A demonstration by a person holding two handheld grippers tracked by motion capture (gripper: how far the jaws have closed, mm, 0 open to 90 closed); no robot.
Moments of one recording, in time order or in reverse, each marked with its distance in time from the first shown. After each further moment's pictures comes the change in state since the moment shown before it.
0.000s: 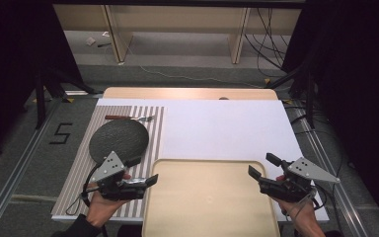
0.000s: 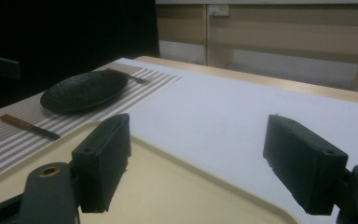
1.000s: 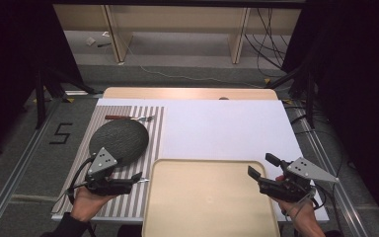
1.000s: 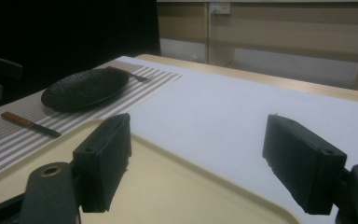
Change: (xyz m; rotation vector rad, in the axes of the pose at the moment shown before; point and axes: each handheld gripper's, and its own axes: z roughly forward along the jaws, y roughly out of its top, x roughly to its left) left arm 0.026 -0.002 -0.012 0.200 0.163 0.017; right arm 0.000 0.000 0.001 0.009 0.003 -0.007
